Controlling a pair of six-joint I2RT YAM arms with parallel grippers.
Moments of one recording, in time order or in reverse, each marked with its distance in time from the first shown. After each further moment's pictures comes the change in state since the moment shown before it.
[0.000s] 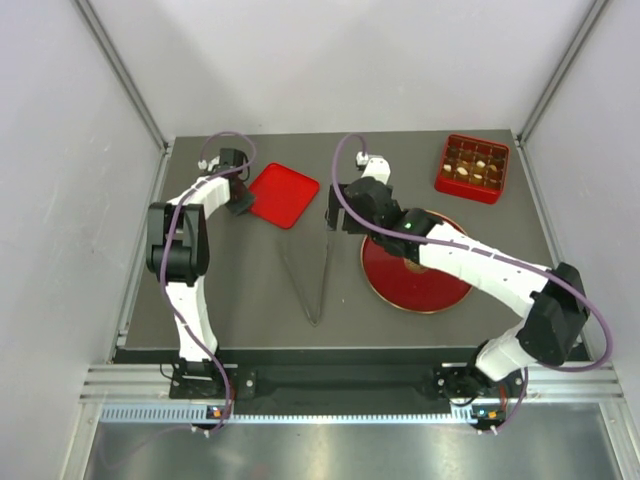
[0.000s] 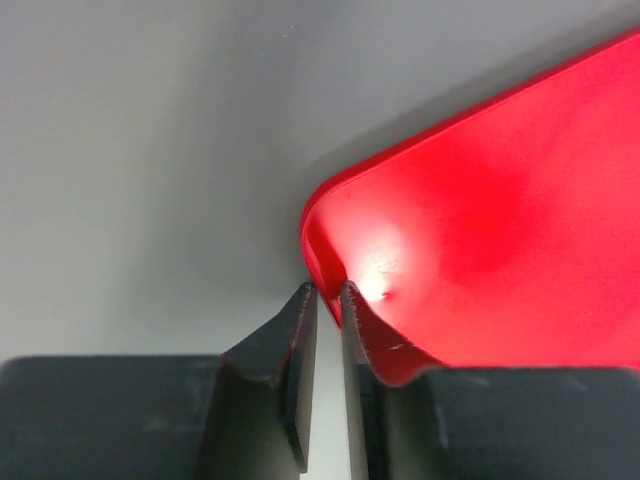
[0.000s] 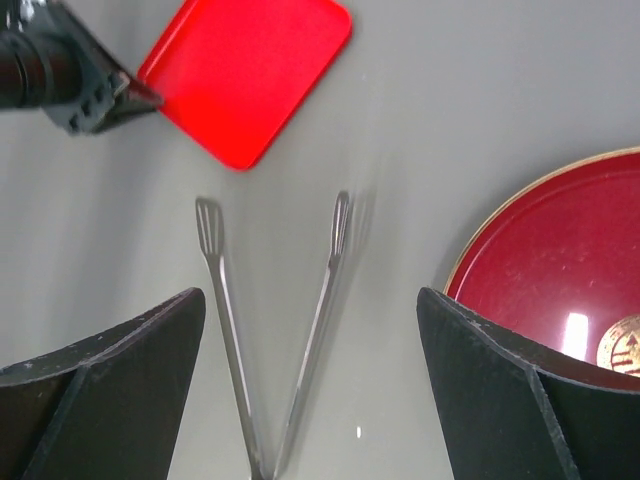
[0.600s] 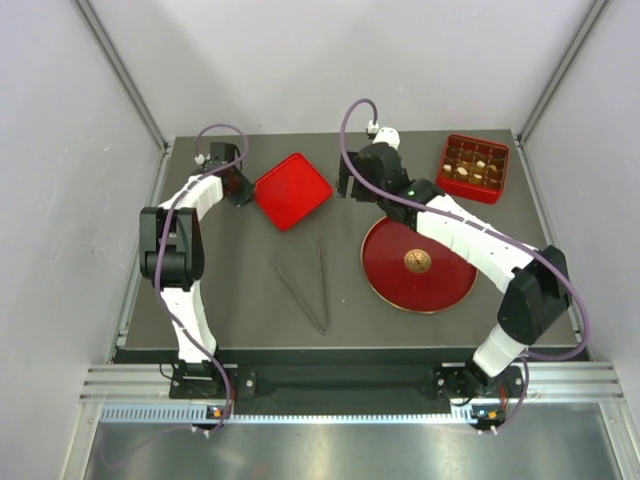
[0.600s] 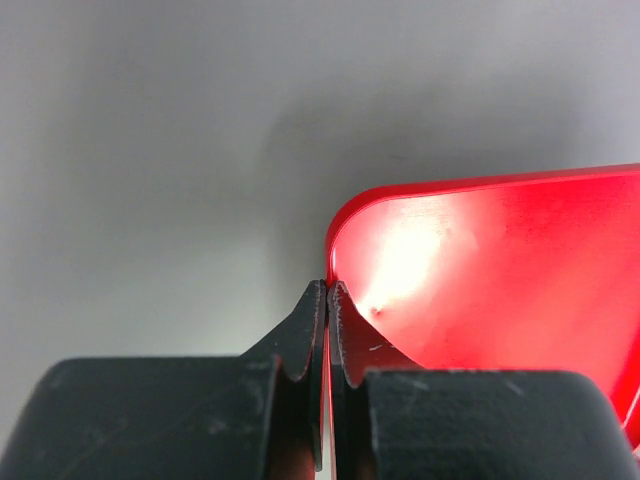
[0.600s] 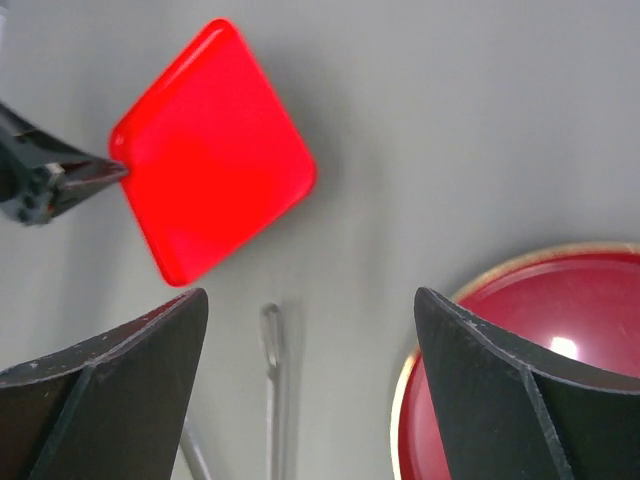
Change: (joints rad) left arm 0.027 -0.051 -0.008 0.057 0.202 -0.058; right arm -0.182 0.137 0.166 0.012 -0.076 -0.091
